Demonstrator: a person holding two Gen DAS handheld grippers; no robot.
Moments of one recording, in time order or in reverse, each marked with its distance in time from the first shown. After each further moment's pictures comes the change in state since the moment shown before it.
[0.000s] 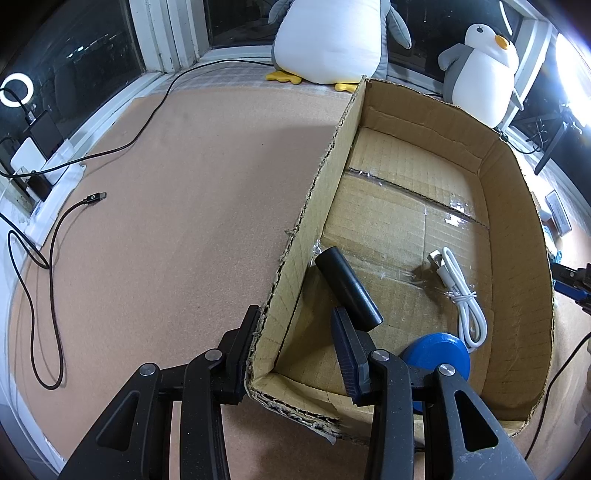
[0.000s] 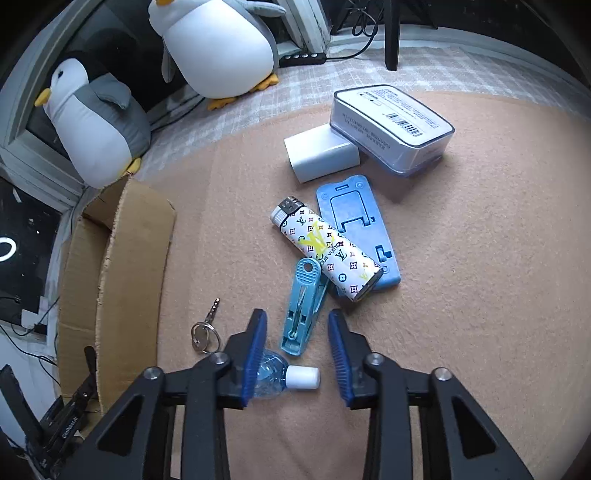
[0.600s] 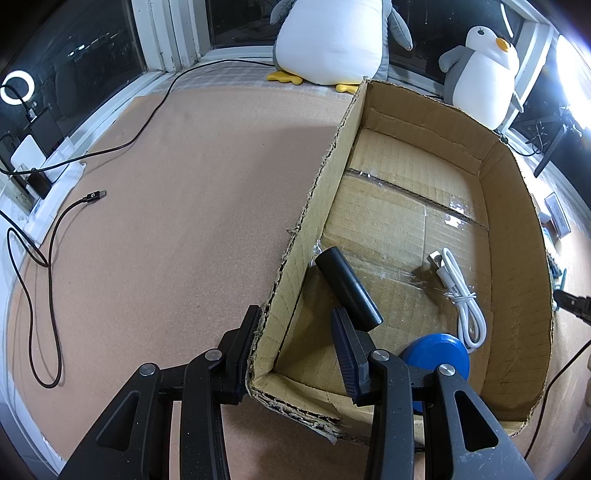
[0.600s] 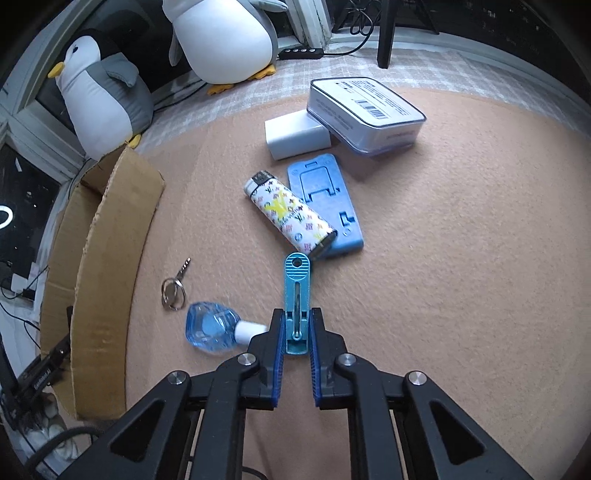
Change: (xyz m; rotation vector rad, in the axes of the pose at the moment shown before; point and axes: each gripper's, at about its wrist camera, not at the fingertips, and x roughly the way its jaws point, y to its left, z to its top) left arm 0.000 0.000 -0.001 -0.007 -0.003 -0.004; right arm -0.013 -0.023 -0.021 -0.085 0.009 -0.023
